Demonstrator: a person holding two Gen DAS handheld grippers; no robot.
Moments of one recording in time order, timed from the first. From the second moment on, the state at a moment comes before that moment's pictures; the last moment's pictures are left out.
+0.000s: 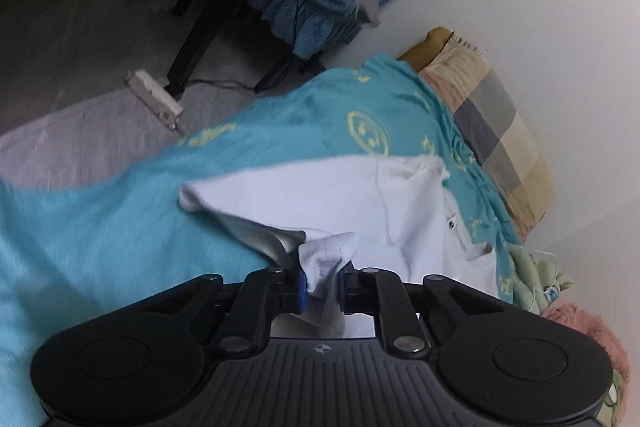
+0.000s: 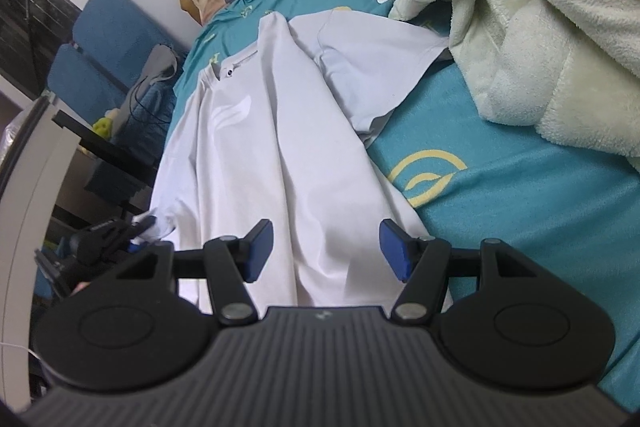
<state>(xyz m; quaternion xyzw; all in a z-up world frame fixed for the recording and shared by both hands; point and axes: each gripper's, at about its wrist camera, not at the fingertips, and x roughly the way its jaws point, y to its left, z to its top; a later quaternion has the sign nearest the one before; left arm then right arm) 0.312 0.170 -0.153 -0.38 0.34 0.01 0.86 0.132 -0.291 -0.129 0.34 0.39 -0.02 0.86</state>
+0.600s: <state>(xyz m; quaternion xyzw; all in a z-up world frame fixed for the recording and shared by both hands) 0.381 0.222 -0.121 -0.15 0.41 0.06 0.90 0.155 -0.278 -0.133 0.27 0.39 -0.04 0.88</state>
